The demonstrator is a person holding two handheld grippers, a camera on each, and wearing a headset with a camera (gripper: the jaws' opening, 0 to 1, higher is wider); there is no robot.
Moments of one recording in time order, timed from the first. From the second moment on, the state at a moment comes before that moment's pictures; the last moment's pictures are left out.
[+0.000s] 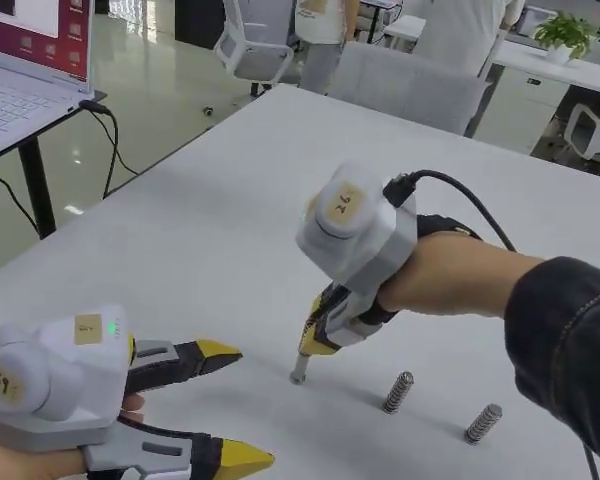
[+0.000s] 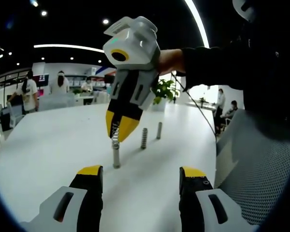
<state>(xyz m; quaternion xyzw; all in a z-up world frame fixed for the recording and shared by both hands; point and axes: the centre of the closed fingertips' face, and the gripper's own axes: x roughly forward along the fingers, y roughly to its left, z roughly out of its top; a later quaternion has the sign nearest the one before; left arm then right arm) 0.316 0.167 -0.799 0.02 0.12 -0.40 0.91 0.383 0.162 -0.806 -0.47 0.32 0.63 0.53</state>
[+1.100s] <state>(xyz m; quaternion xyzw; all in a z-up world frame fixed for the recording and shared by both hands) 0.312 0.165 -0.801 0.02 0.13 -0.40 0.91 0.376 0.125 -0.848 -0.48 0.38 0.61 0.51</state>
